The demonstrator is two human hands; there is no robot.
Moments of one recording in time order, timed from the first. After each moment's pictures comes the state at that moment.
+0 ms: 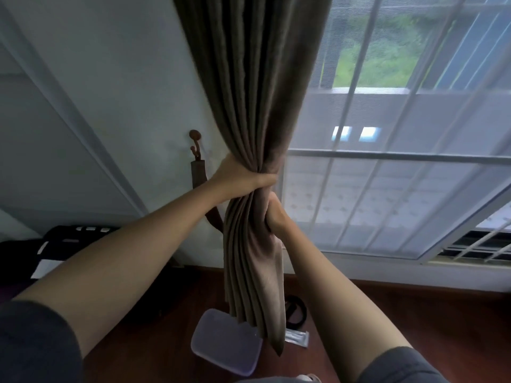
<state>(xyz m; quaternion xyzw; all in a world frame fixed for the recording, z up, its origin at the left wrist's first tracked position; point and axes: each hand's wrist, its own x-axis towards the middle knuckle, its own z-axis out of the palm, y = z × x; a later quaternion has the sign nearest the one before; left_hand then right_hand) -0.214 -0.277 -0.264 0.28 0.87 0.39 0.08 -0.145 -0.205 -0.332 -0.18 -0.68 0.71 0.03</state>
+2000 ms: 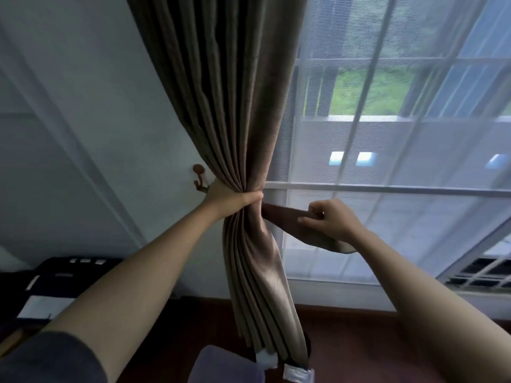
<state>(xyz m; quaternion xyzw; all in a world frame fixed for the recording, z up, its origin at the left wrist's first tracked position) -0.273 -0.285 -0.273 0.21 0.86 0.45 0.06 -0.159 -0.064 -0.327 -0.12 -0.97 0.21 0.06</state>
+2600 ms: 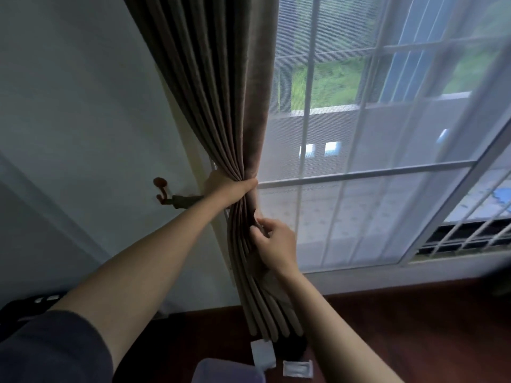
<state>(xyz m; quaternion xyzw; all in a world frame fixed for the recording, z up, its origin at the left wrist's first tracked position) -0.270 -0.201 -0.270 0.17 0.90 0.39 0.05 -0.140 -0.169 -0.340 -0.29 -0.78 0.50 0.24</state>
